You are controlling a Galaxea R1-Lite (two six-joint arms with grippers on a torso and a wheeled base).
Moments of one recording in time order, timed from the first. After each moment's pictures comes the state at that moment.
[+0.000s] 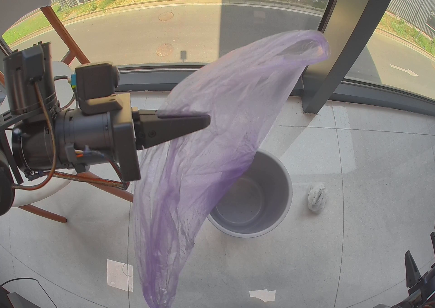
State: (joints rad) left arm -0.55 1.46 -0.96 -0.43 -0.66 -0.06; right arm 0.00 0.02 -0.02 0.00 0.02 -0.01
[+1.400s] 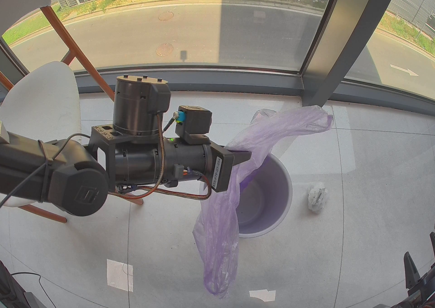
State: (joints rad) left arm -0.66 1.80 -1.10 -0.39 -0.36 -0.03; right arm 0.00 0.02 -0.02 0.00 0.04 -0.02
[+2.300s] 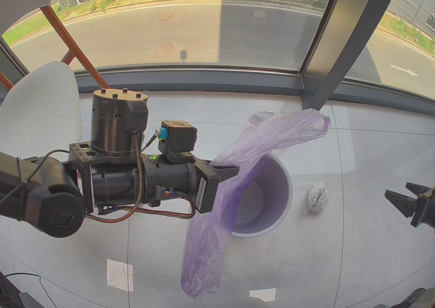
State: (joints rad) left arm -0.68 1.70 -0.95 -0.42 -0.31 0.00; right arm 0.08 0.91 -0.38 -0.18 0.17 0.13
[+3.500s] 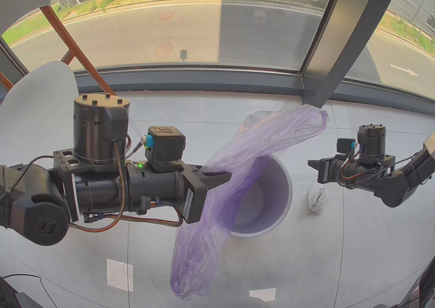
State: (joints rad) left arm -0.68 1.63 -0.88 -0.44 -0.31 0.07; right arm 0.26 1.94 -0.78 -0.71 0.18 0.15
